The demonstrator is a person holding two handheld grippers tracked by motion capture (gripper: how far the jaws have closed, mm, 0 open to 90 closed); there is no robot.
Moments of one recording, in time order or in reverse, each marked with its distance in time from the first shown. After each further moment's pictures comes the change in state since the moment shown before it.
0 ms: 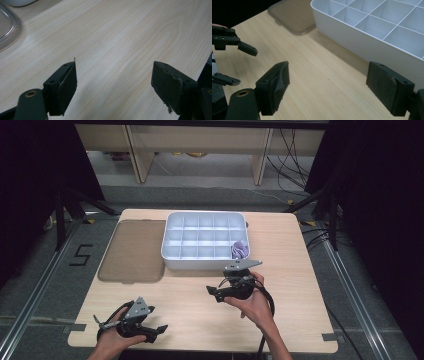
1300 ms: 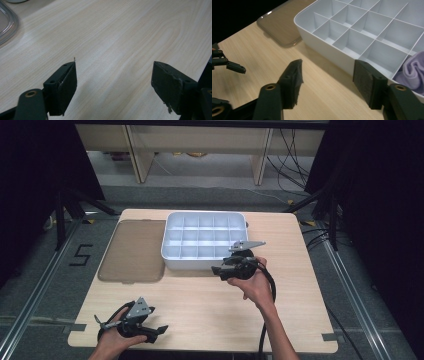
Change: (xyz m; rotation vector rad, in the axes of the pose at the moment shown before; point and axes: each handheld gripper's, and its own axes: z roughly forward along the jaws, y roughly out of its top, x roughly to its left) left arm -0.001 -0.001 0.003 0.010 -0.003 -0.014; right arm -0.028 0.035 -0.002 0.005 -0.037 0.056
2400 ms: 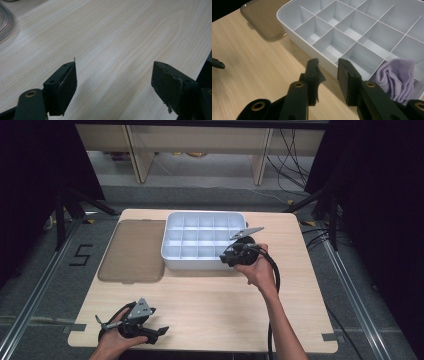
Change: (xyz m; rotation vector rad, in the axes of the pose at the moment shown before) left arm -0.003 0.000 0.002 0.012 -0.009 0.003; right arm -0.028 0.027 0.003 0.083 -0.055 -0.105
